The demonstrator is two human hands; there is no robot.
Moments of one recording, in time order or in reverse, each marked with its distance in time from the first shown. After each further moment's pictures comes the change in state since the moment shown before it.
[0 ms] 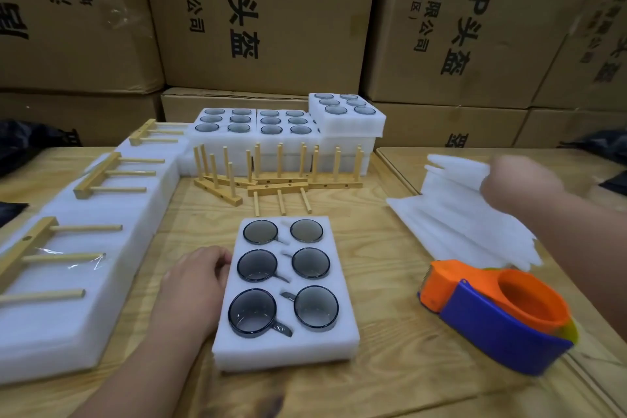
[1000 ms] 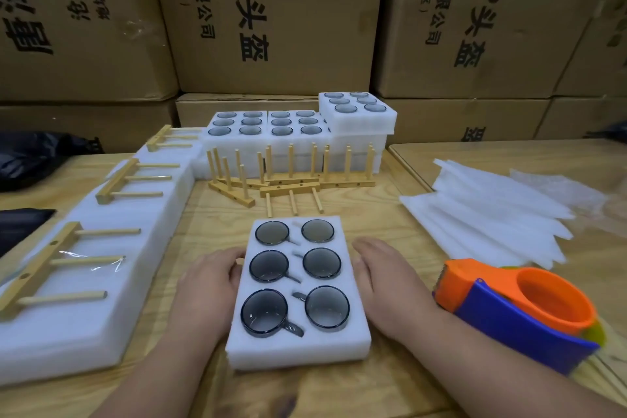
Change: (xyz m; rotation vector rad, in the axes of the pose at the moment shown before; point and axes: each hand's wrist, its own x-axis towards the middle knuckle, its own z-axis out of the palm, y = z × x) left_hand -0.006 0.007 -0.007 0.017 -0.099 0.015; right_hand -0.177 -0.126 0.083 0.631 -0.112 -0.588
